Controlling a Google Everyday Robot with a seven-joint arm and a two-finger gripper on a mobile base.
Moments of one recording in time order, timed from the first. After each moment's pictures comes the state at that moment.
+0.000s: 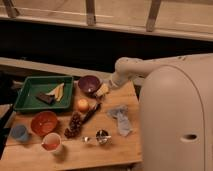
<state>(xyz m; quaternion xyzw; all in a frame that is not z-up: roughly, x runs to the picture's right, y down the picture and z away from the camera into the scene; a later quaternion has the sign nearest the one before) 0.036 0.008 0.831 -0.27 -0.03 0.56 0.78</state>
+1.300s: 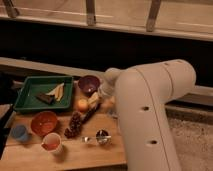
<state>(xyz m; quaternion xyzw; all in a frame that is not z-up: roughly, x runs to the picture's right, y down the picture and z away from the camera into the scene) -0.027 0.071 0.913 -0.34 0.01 0.58 0.74</state>
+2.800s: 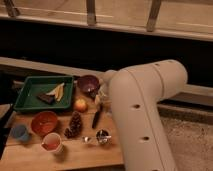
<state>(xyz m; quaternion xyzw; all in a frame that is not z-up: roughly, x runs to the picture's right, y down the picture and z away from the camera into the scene) -0.005 0.081 0.930 -0.34 0.01 0.59 0.74</state>
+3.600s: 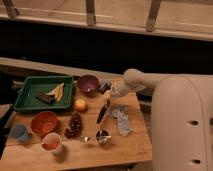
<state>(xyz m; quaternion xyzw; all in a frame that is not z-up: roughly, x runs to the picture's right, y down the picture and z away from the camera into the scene) 0.041 0.044 0.878 -0.33 -0.09 0.65 0.68</state>
